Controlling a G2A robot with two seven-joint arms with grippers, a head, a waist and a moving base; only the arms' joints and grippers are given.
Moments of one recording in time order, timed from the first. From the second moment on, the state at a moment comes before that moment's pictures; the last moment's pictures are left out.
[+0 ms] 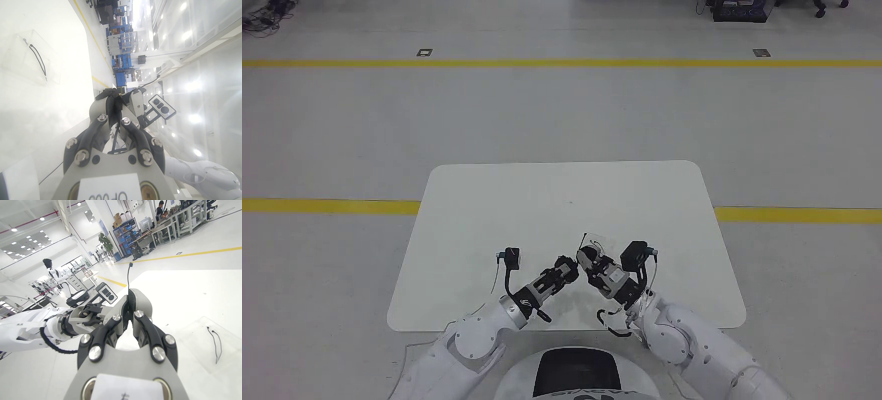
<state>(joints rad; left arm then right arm) 1.63 -1.13 -0.95 -1.59 -0.20 -0.34 -0.23 -1.52 -1.06 0.80 -1.57 -0.76 -0.34 -0.32</state>
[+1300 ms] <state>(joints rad) 1.63 -1.13 -0.95 -1.59 -0.20 -0.34 -0.23 -1.48 -1.04 0.74 -1.55 -0.60 -0.34 -0.32</state>
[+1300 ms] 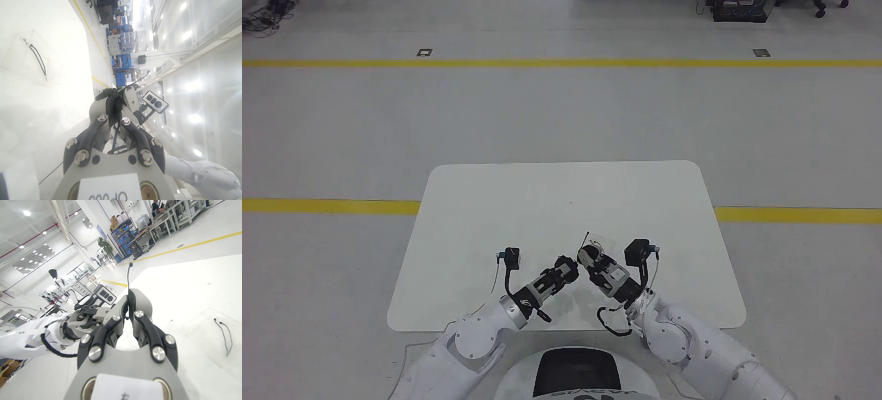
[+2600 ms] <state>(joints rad) 1.61 -1.13 -0.93 -1.59 -0.21 -0.34 -0.28 -1.41 -0.98 0.65 -1.51 -0.48 -0.34 -0.37</state>
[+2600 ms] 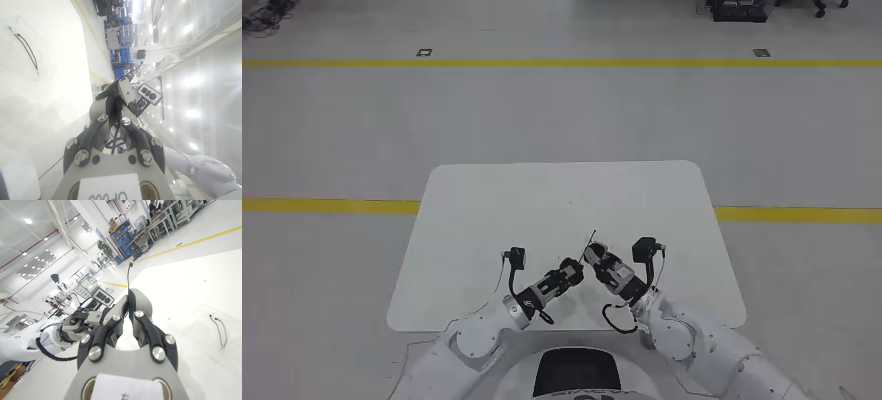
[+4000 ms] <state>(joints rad) 1.61 -1.14 -0.90 -1.58 0.05 -0.34 -0.11 -1.51 -0.92 0.69 -1.54 -0.71 -0.34 -0.65</state>
